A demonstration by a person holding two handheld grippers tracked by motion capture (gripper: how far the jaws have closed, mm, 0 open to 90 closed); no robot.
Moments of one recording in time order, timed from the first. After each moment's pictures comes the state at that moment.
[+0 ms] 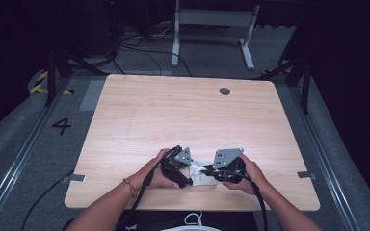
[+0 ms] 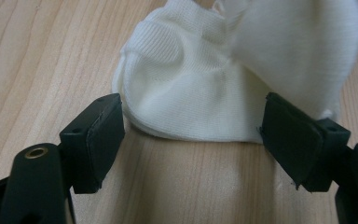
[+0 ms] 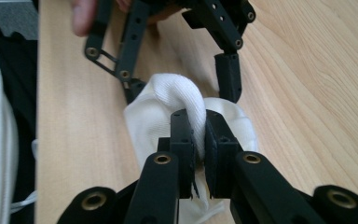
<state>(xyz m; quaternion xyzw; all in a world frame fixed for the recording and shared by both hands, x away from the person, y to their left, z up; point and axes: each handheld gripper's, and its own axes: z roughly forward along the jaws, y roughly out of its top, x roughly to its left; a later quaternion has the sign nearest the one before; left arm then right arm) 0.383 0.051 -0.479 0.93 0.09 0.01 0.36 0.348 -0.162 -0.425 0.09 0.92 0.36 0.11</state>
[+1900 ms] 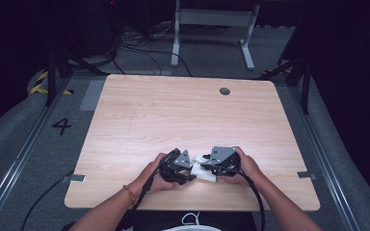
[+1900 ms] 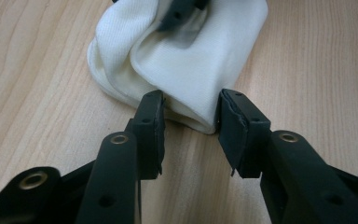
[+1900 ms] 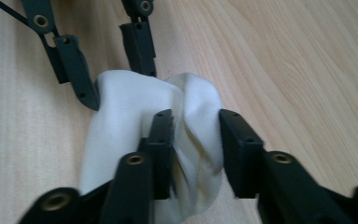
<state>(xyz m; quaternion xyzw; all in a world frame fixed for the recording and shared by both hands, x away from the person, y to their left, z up) 0.369 0.053 -0.474 0.93 0.11 0.04 0.35 0.374 -0.161 -0.453 0.07 0.92 0.33 0.19</state>
